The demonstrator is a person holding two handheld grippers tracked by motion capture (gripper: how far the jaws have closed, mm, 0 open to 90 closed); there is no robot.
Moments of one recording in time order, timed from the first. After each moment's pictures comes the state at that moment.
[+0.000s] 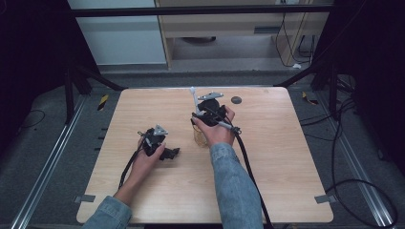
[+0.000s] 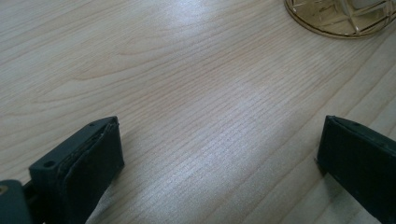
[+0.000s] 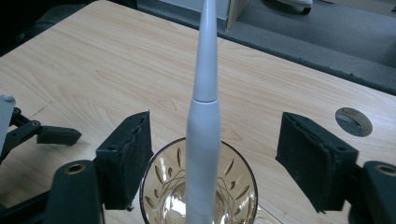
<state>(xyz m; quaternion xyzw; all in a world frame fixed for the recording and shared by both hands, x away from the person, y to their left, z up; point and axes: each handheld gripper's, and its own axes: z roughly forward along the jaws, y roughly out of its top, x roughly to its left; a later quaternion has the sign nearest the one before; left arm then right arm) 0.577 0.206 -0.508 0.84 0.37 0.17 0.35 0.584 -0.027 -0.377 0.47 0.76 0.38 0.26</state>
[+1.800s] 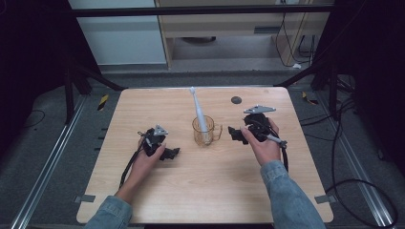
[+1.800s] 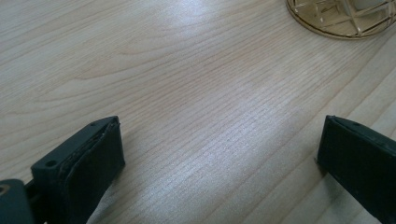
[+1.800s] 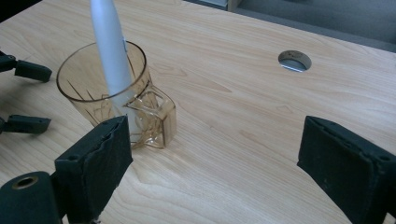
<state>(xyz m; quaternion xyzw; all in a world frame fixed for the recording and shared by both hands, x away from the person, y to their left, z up) 0.576 0.205 -0.508 0.84 0.38 0.17 0.34 0.543 -0.158 -0.396 0.47 0.76 0.39 0.22</state>
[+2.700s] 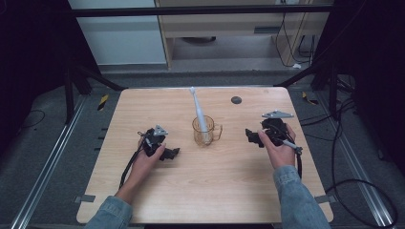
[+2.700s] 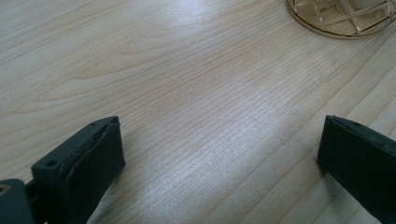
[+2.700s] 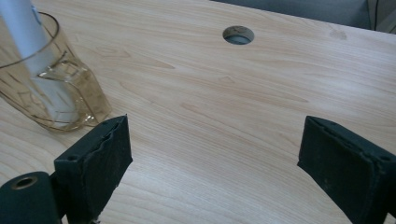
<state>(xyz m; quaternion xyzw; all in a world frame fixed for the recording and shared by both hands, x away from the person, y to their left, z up) 0.576 0.205 -0.508 0.84 0.38 0.17 0.34 0.540 -0.208 -0.417 0.51 0.73 0.37 0.25</state>
